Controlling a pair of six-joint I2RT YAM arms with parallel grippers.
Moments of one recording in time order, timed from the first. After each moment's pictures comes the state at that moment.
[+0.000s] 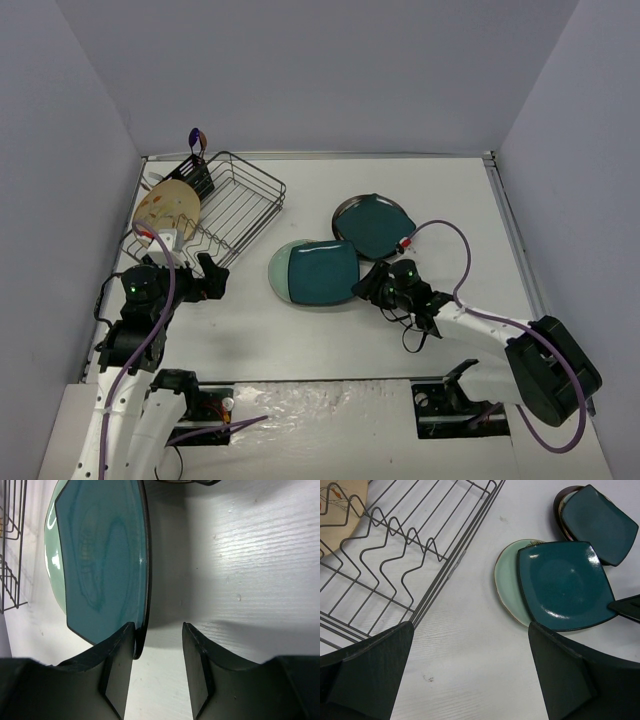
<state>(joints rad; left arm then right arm) -0.07 0.54 0.65 -0.51 0.21 -0.23 0.58 1.23 0.37 0.21 -0.01 0.92</state>
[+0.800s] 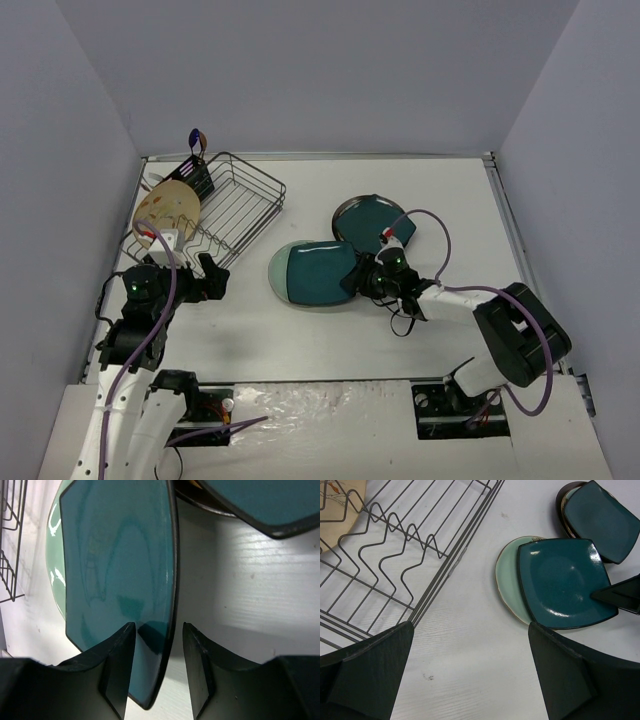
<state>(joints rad) -0.07 0.56 0.65 -0.52 0.21 -0.23 0.55 1.47 0.48 0.33 -0.12 0.83</state>
